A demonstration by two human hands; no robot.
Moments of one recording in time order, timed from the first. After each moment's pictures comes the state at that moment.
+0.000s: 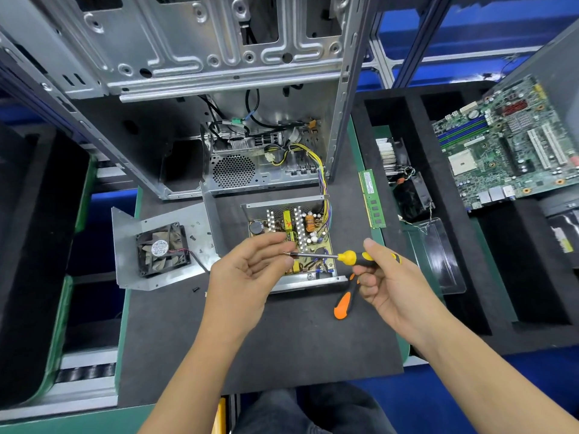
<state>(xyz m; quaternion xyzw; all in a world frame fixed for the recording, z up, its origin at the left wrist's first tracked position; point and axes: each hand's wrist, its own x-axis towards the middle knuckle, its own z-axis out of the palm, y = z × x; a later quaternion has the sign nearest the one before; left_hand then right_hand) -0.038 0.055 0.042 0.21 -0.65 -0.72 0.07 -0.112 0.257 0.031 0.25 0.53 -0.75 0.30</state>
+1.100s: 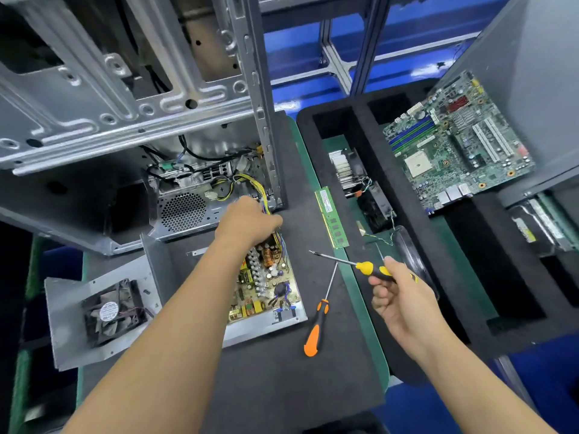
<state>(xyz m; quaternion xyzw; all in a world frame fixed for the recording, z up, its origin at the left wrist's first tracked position) -0.230 0.070 0.017 0.23 -0.91 -0.29 -0.21 -0.141 0.324 -0.013 0.37 0.48 -0.78 0.17</state>
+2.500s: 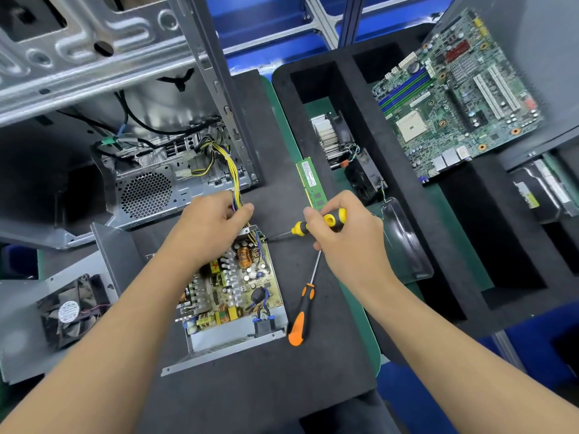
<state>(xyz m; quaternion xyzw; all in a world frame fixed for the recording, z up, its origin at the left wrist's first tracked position) -0.198 0.052 -0.008 0.08 -0.95 -0.28 -0.14 -0.176 0.269 0.002 0.10 0.81 -0.57 0.07</state>
